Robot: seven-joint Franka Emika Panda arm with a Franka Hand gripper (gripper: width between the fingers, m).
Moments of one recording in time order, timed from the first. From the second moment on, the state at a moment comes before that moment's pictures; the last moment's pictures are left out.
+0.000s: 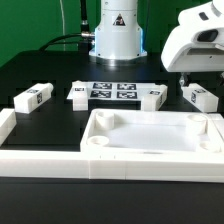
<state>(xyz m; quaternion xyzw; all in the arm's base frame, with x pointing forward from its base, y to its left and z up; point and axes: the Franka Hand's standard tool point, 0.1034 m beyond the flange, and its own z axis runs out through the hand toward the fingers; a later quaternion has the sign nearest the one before) 0.429 0.149 0.047 0.96 0.11 -0.24 0.05</state>
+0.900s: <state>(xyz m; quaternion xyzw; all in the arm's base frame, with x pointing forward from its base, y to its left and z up) 0.439 0.159 0.034 0.91 0.12 -0.39 0.05</state>
